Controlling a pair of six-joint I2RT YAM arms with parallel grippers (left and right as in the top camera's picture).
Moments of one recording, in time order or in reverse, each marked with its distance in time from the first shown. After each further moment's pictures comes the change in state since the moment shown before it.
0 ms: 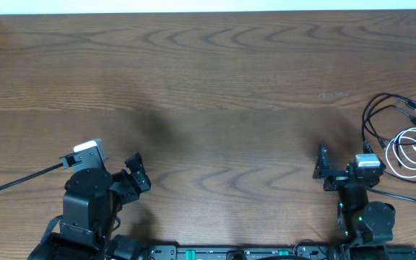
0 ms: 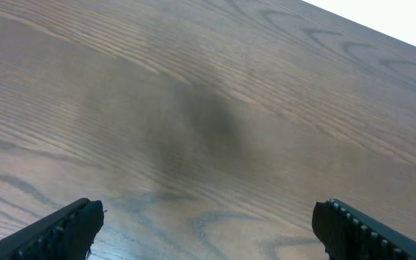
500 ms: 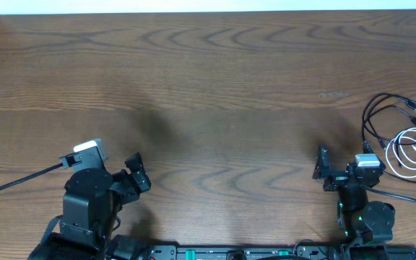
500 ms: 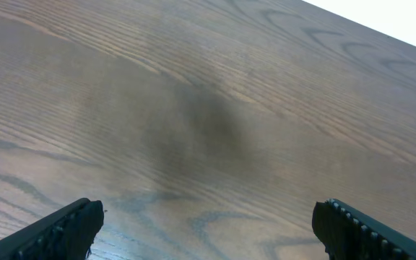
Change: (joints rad) left arm 0.000 0.000 0.000 0.000 0.000 0.000; right arm 0.000 0.000 0.000 -0.016 0.000 0.000
